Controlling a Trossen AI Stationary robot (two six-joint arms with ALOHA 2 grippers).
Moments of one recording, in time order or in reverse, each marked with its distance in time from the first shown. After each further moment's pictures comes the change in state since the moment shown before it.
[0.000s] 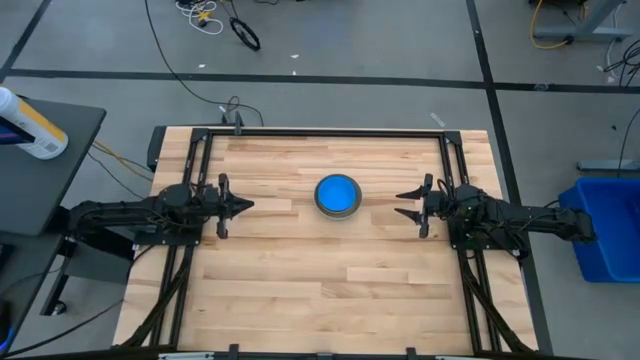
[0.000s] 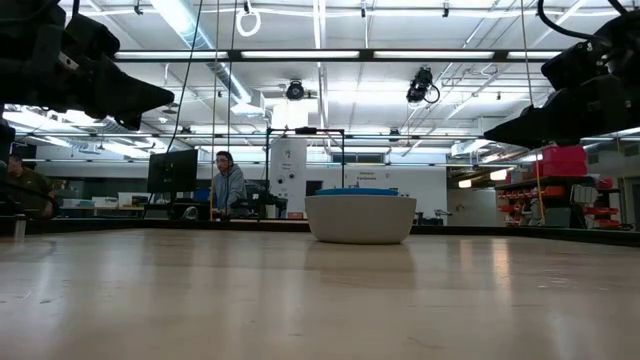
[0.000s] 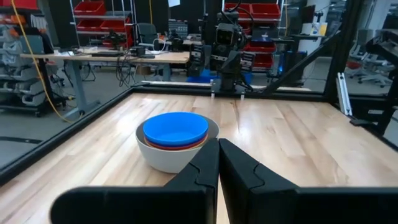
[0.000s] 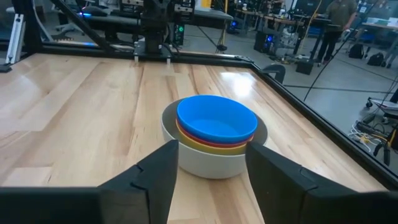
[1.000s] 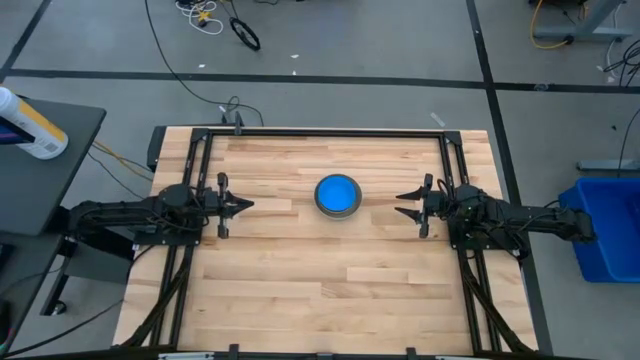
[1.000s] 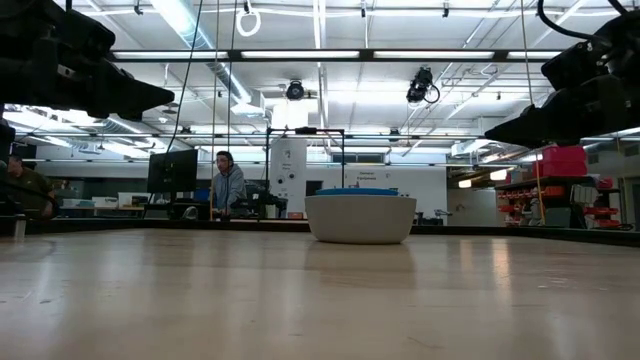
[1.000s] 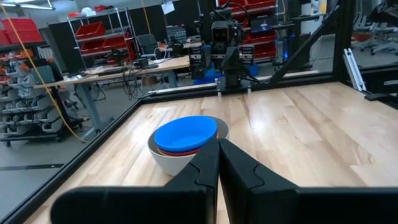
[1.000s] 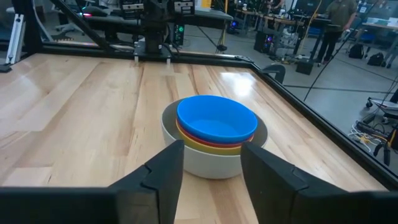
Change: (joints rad) left arm 0.000 0.000 0.000 0.004 0.000 0.181; right arm 0.000 0.000 0.000 0.000 0.000 0.000
